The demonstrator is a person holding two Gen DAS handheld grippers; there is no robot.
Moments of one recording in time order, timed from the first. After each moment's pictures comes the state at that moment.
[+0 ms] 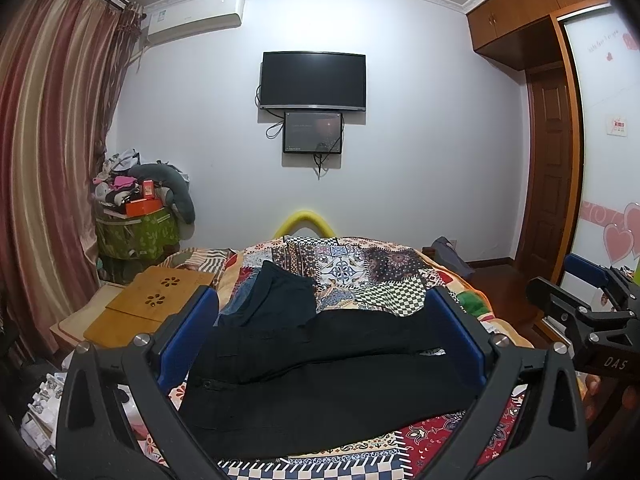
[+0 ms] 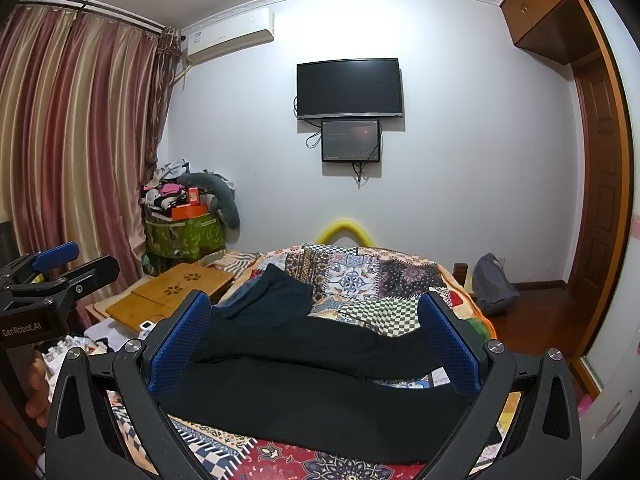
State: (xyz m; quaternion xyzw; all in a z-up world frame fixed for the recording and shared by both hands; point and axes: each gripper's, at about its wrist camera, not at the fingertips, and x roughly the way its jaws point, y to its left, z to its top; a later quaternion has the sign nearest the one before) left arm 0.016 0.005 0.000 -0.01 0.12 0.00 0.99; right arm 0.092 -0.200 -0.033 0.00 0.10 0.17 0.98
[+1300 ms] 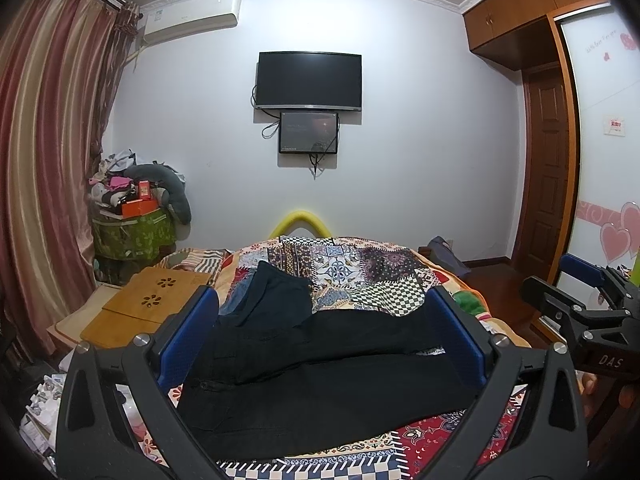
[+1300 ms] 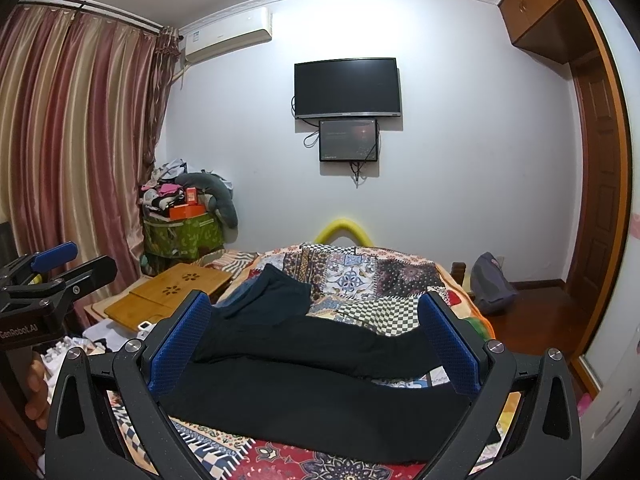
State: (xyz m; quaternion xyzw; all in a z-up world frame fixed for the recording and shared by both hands) left arm 0.020 0.005 -0.003 -0.01 0.12 -0.01 0.99; right arm 0.093 -0.200 -0.035 0.00 0.11 0.17 0.98
